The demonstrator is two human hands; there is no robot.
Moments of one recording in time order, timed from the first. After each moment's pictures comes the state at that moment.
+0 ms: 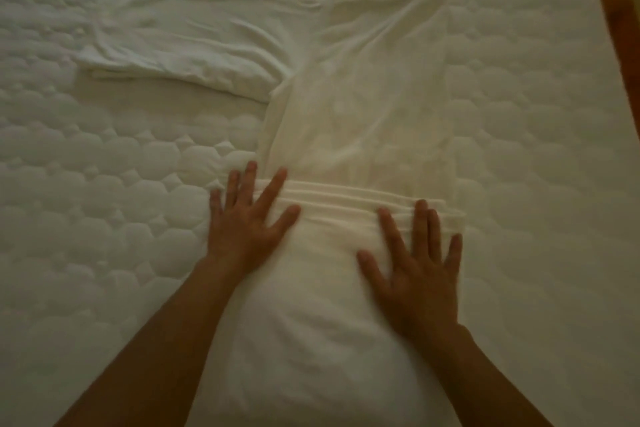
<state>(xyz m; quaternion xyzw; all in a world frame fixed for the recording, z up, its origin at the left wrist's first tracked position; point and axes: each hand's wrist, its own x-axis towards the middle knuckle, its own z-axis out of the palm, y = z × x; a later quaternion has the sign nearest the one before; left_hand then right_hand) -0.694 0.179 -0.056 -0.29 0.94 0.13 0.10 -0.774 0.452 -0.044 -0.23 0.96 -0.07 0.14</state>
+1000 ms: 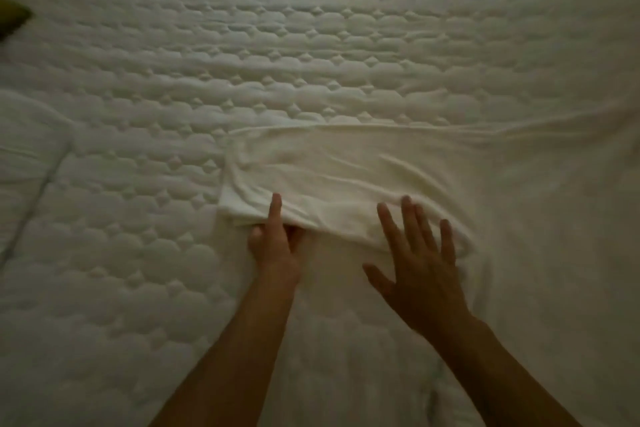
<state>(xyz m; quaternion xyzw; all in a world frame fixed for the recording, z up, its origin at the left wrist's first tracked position) -0.816 -0.153 -0.026 -0.59 0.26 0.71 -0.28 -0.874 0.055 -0.009 -0.37 0.92 -0.11 0.05</state>
